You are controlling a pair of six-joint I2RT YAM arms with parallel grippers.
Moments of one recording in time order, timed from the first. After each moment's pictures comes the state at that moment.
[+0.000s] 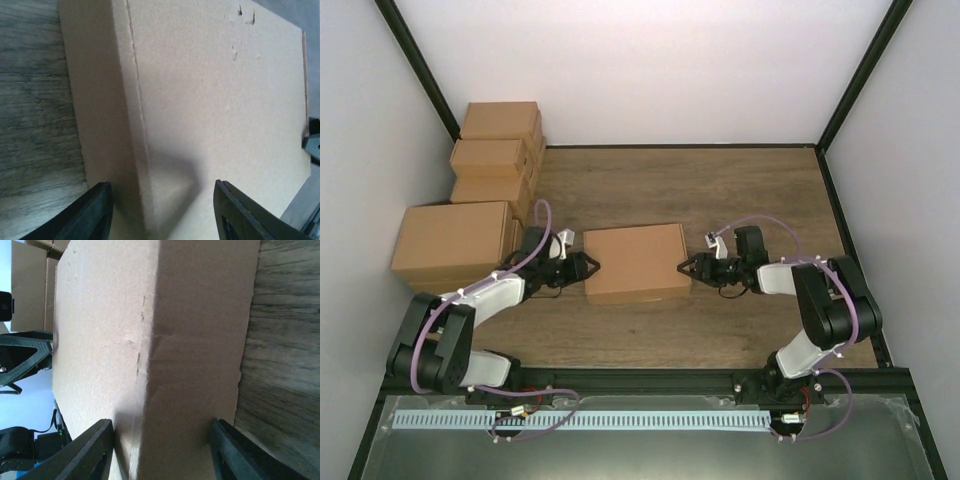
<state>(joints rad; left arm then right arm) -0.30 1.36 0.53 -0.01 0.51 -0.59 0.23 1.60 0.54 0.20 -0.85 0.50</state>
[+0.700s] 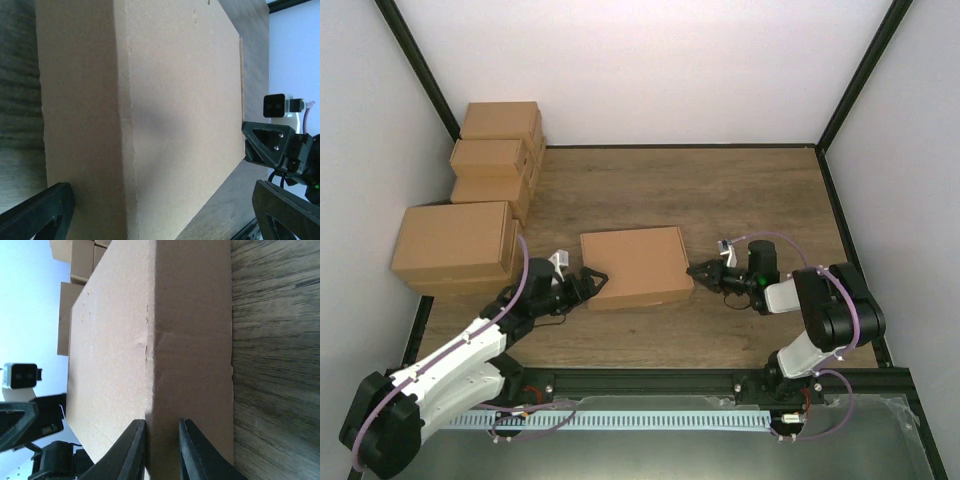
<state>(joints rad) -0.53 0.87 0.35 -0.10 0.31 -0.99 0.16 1.57 0.32 0.63 -0.92 0.77</state>
